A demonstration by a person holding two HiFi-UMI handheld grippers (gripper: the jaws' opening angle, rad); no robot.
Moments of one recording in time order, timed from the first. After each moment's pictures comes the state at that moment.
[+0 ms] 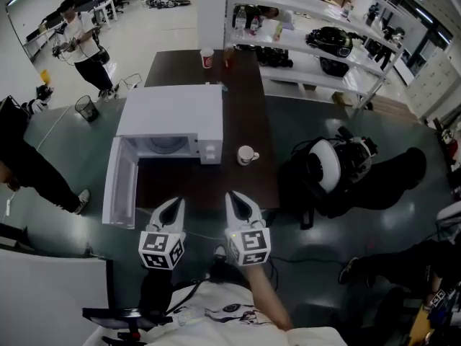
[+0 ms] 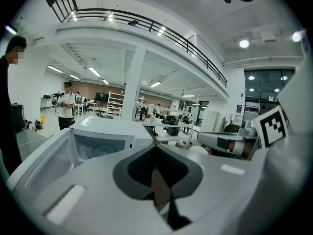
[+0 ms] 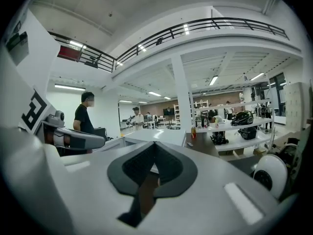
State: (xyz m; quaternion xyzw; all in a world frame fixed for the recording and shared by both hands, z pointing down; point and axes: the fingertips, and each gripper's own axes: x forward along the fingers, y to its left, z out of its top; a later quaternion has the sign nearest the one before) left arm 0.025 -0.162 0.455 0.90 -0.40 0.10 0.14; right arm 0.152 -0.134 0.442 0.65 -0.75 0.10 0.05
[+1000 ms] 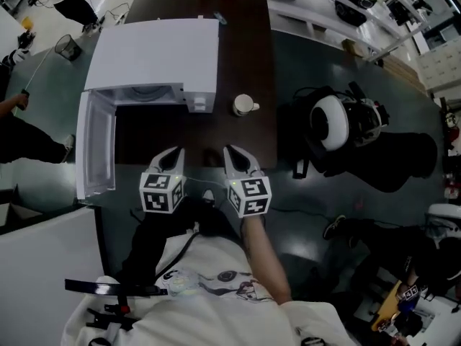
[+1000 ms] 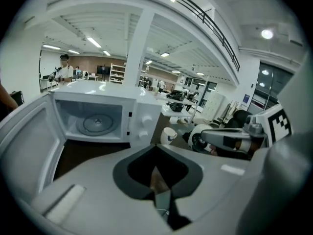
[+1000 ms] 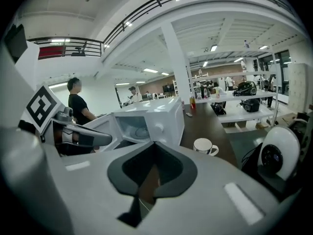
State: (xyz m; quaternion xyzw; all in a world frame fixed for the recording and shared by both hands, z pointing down) left arm 0.082 -0.214 0.562 0.86 -0.38 0.23 0.24; right arm 0.201 -0.180 0.549 0.61 -0.75 0.24 0.11
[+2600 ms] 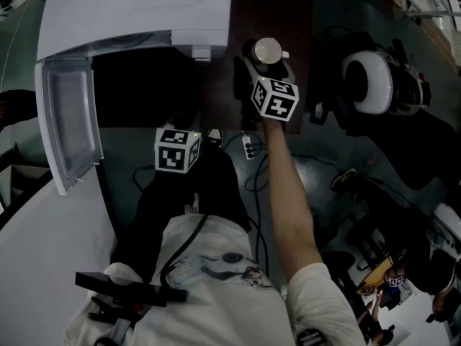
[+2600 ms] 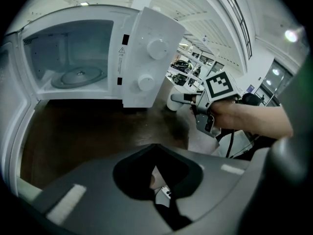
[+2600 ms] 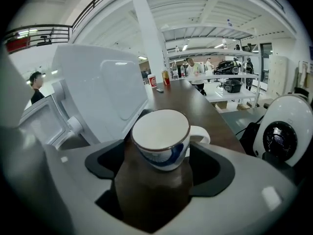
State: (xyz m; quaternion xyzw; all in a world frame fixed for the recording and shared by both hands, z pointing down) left arm 0.115 -0.210 0.705 0.81 -0.32 0.36 0.33; right arm 0.319 -0.311 0.716 0.67 -0.65 0.33 0.15
